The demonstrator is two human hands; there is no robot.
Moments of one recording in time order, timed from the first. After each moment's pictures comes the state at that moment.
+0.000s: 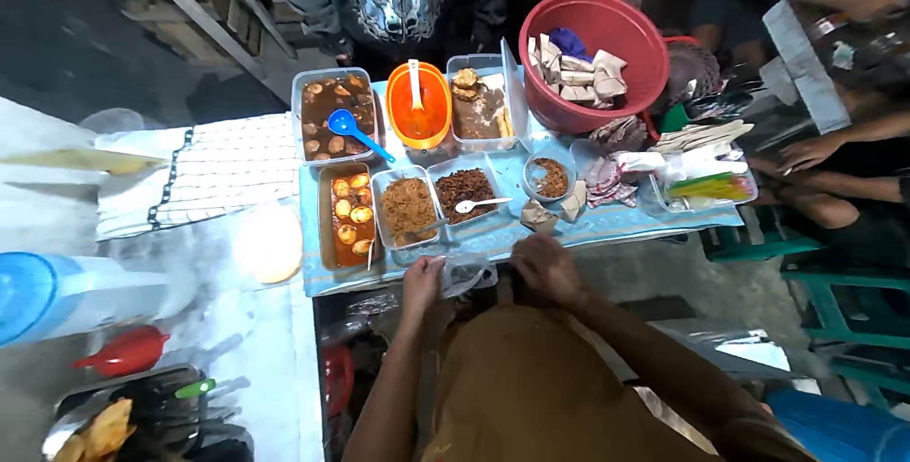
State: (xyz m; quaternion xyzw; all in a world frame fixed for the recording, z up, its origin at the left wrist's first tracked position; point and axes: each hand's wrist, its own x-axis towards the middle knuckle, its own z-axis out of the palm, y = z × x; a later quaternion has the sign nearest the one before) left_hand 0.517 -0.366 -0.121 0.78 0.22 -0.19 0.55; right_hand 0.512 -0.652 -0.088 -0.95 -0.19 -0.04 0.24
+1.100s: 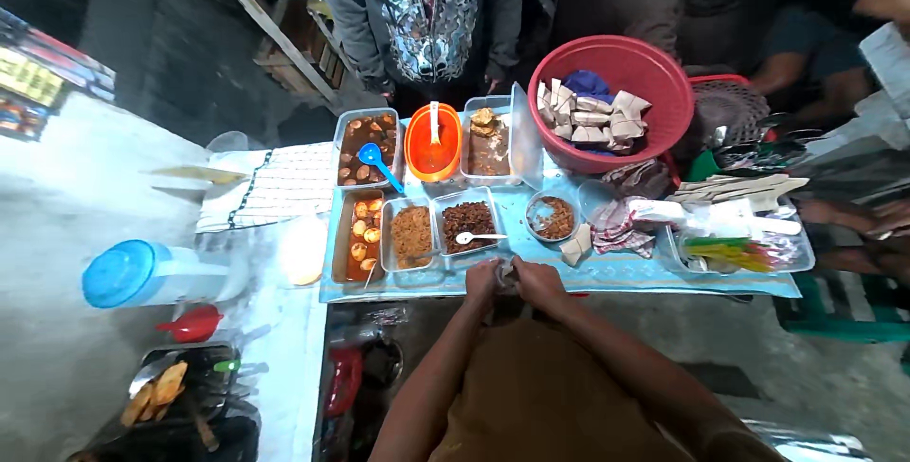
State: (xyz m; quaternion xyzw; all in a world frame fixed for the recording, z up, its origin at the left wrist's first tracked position) left_hand 0.582 -0.544 -0.141 0.69 0.33 -0.22 0.61; right_hand 0.591 -0.692 -0.115 -0.92 -0.13 0.32 0.16
